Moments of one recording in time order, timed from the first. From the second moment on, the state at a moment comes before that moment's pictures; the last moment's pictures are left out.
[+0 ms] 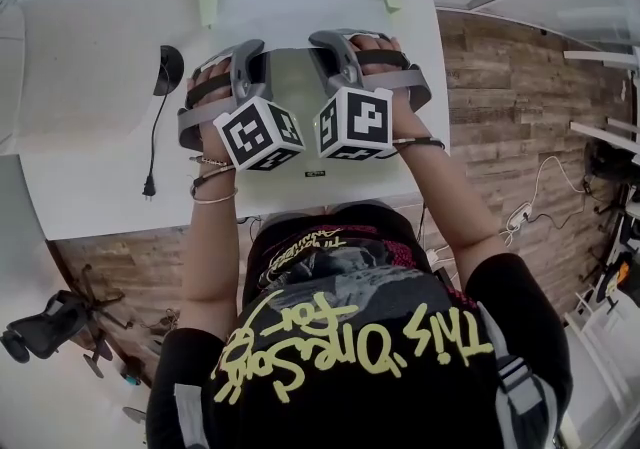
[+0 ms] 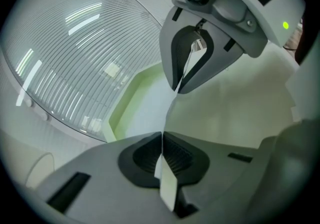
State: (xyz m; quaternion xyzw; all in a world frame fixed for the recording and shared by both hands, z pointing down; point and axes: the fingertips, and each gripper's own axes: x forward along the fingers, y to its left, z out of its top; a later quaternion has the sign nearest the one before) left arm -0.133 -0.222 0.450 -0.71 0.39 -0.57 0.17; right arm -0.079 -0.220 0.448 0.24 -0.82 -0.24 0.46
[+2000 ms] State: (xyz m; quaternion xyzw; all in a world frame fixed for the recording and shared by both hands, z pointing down) left arm -0.120 -0.151 0.433 -0.71 0.44 -0.53 0.16; right arm -0.064 -0.153 0.433 0.25 -0.83 -0.25 0.44
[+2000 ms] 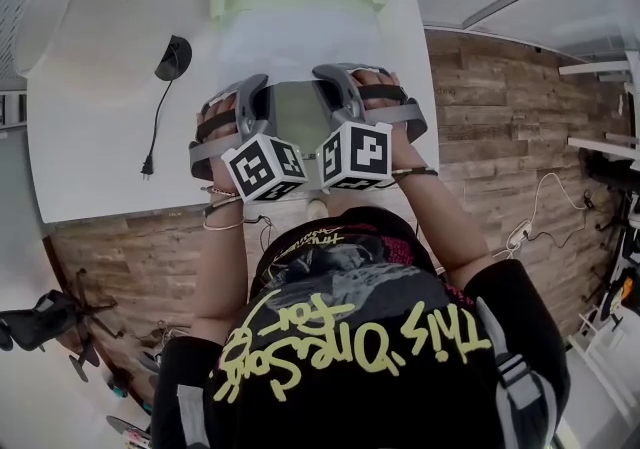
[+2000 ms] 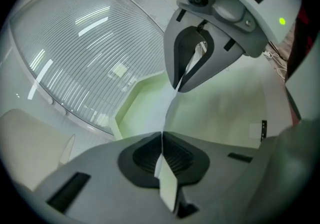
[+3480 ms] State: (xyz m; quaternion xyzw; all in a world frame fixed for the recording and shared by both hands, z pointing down) left arm -0.125 -0.118 0.373 -0.69 0.47 -0.50 0.22; right arm -0.068 -0.124 0.363 0.31 -0.80 -0.32 0.40
